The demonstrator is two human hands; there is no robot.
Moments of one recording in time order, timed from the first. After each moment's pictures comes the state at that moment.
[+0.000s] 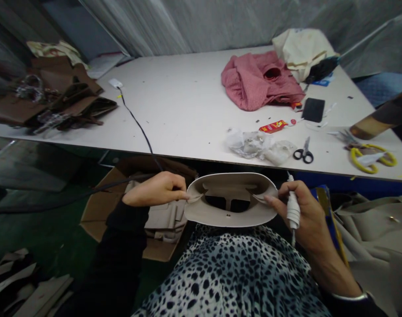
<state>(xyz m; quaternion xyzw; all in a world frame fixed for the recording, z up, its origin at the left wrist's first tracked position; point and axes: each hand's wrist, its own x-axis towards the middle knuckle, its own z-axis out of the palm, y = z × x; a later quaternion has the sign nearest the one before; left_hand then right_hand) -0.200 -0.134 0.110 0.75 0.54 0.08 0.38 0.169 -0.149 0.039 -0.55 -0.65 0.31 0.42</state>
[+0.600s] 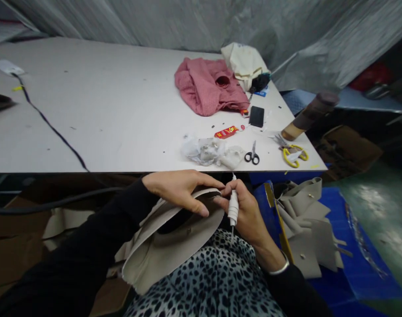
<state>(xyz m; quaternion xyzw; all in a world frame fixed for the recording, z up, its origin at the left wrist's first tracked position) -0.061 -0.021 0.106 0.84 0.20 0.03 0.50 0.155 -0.124 0.047 -0.51 -0.61 0.43 0.43</state>
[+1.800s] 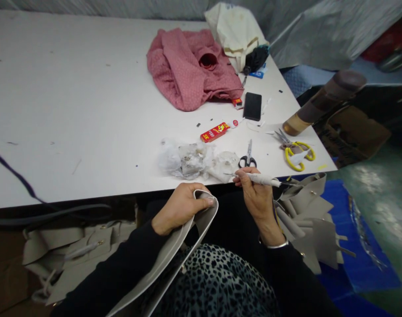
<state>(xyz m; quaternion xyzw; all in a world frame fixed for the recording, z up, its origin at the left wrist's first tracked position) 0.004 -0.003 0.031 0.56 0.53 0.19 0.61 0.225 -0.017 -0.012 -0.59 -0.56 0.28 0.50</state>
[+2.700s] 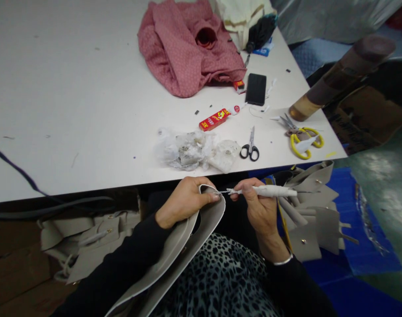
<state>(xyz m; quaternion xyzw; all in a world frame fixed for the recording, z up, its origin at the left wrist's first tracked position) 0.014 -0.005 0.029 0.59 0.53 0.13 0.59 0.209 -0.070 0.000 -0.57 -0.45 0.42 0.55</state>
